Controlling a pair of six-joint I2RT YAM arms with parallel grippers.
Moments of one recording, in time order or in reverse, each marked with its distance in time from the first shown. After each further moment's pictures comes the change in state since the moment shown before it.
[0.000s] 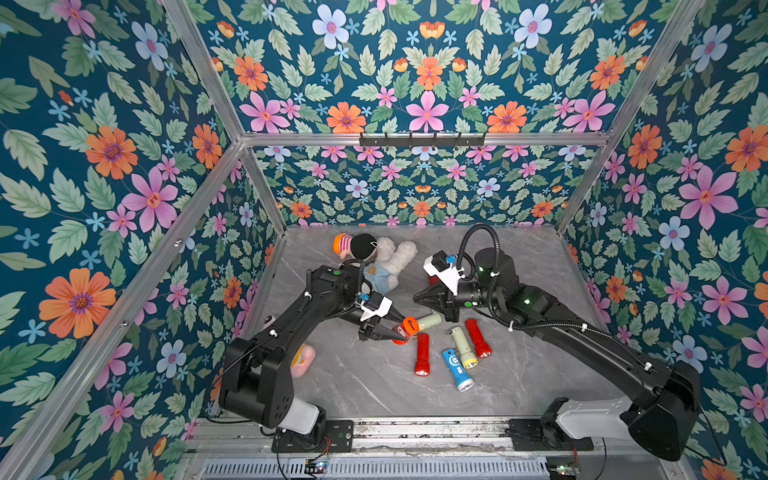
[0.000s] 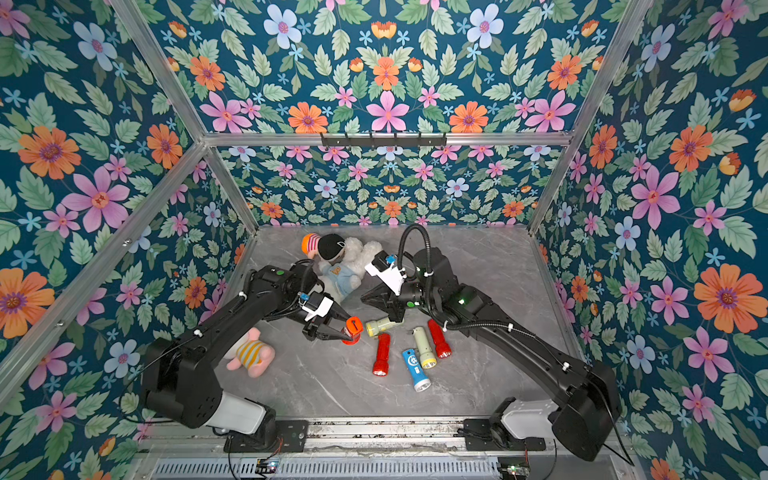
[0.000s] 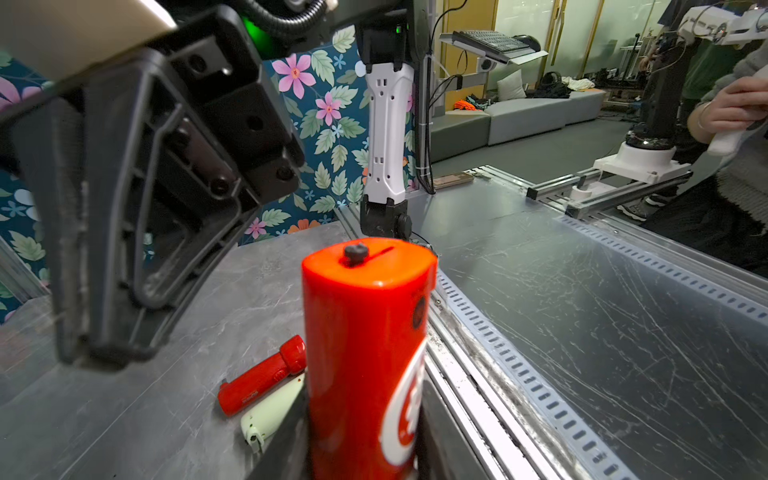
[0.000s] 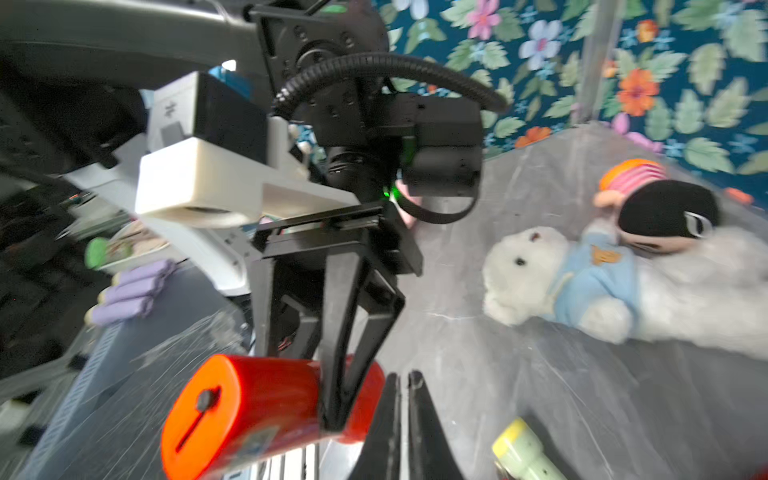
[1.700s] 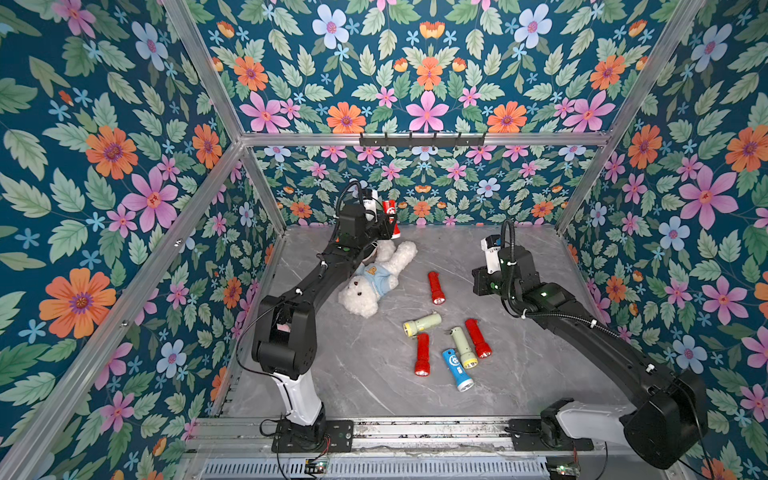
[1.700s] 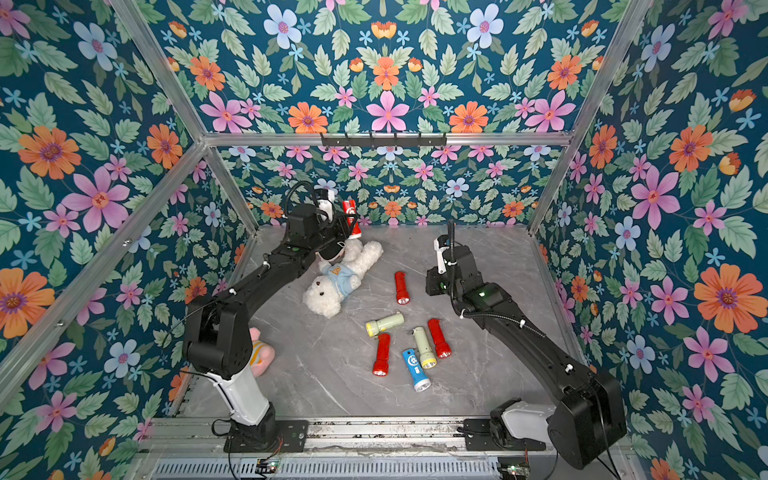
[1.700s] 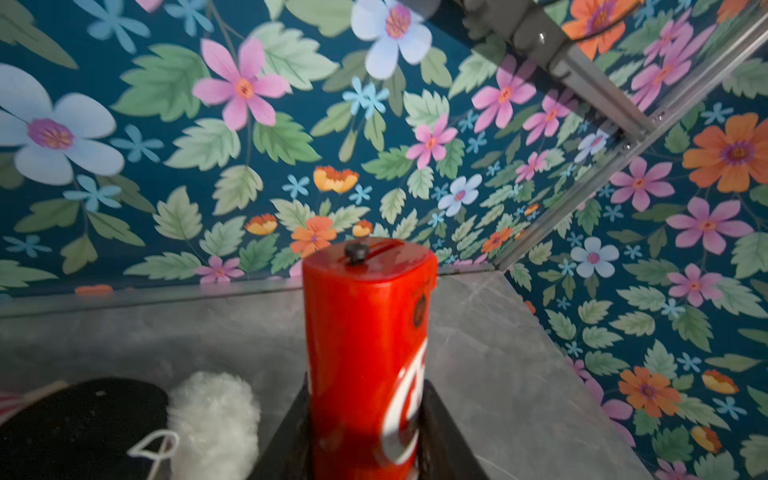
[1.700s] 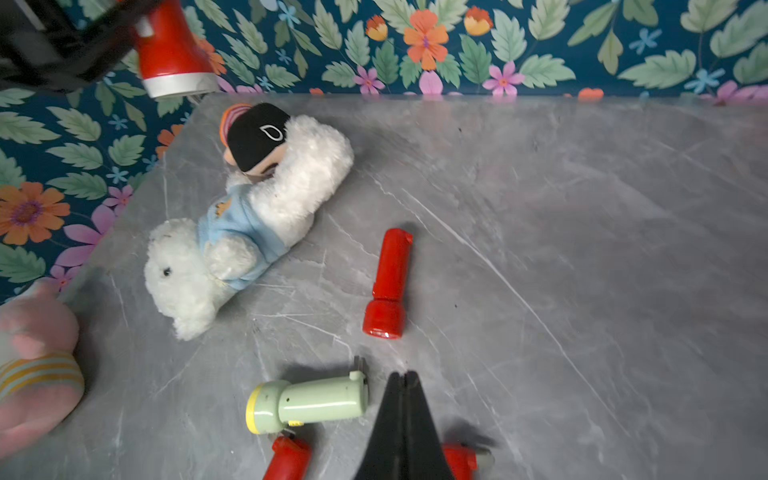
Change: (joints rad) left arm 0.011 0.232 0.203 1.567 -1.246 -2.261; right arm -0.247 0.002 -0.055 -0.208 0.625 0.281
